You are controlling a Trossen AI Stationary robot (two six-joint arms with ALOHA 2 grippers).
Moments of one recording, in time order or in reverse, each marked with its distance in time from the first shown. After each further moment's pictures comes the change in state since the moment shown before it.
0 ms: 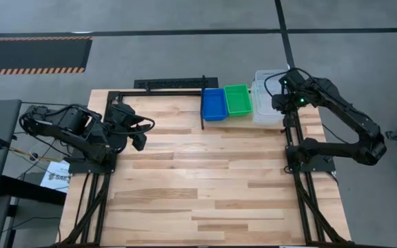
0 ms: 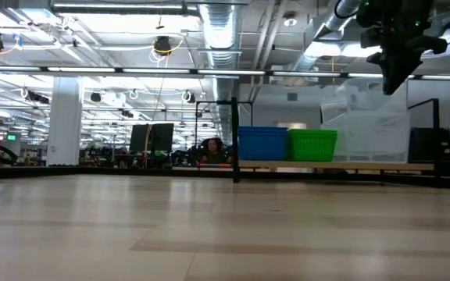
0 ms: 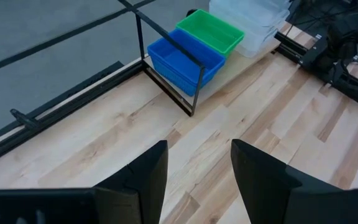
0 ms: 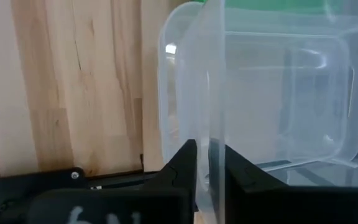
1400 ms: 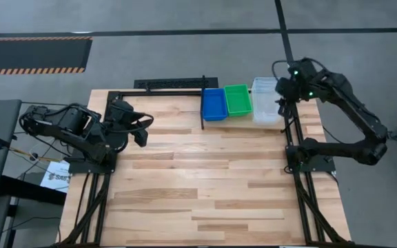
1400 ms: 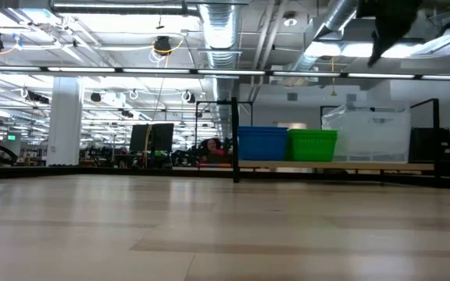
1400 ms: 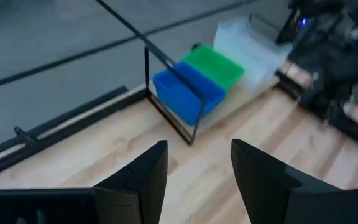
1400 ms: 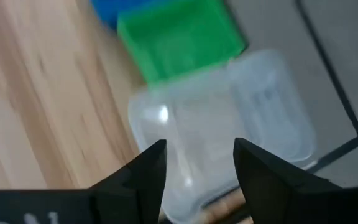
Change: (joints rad) left arm 0.000 0.000 0.000 0.075 -0.105 -0.009; right arm 0.030 -0.003 0.212 0.016 -0.029 0.371
